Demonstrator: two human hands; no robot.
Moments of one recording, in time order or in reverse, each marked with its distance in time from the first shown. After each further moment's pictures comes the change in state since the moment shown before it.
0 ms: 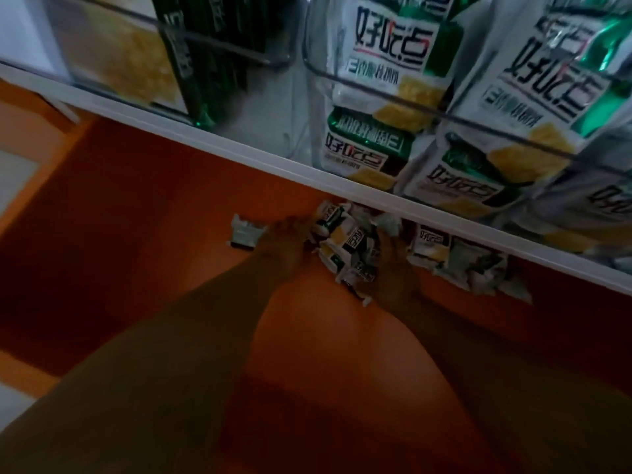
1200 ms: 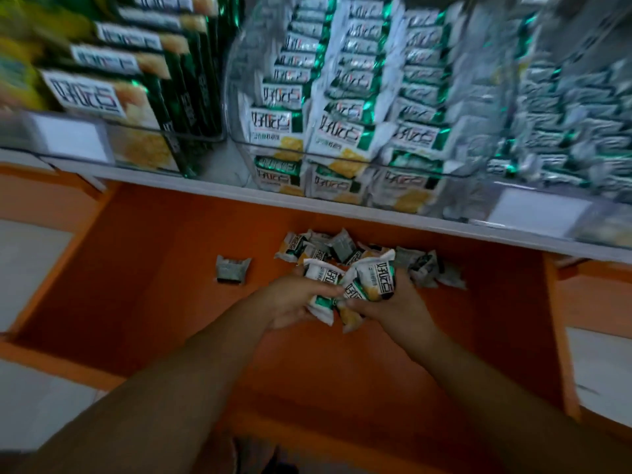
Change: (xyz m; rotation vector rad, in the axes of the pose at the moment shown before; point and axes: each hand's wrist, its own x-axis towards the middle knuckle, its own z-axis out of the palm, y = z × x) left_hand -0.142 0.121 -0.046 -1.172 -0.429 -0.299; right_hand -0.157 -0.010 -0.070 0.856 0.046 0.084
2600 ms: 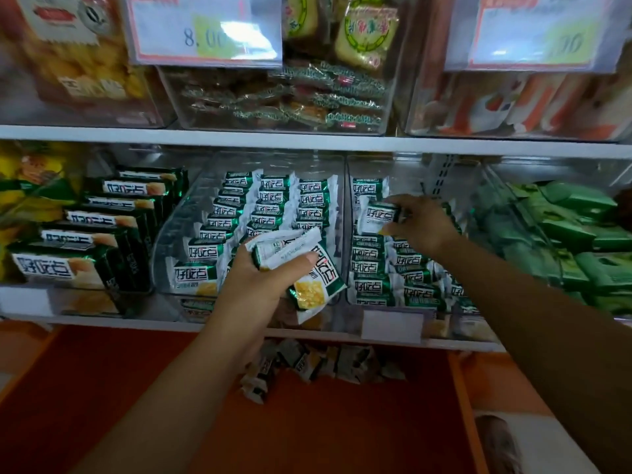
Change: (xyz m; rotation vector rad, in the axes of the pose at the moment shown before) left_hand -0.112 0.159 0.103 -0.127 0.204 0.824; right_hand 0.058 -0.230 -0.213 -0.691 0.367 -0.446
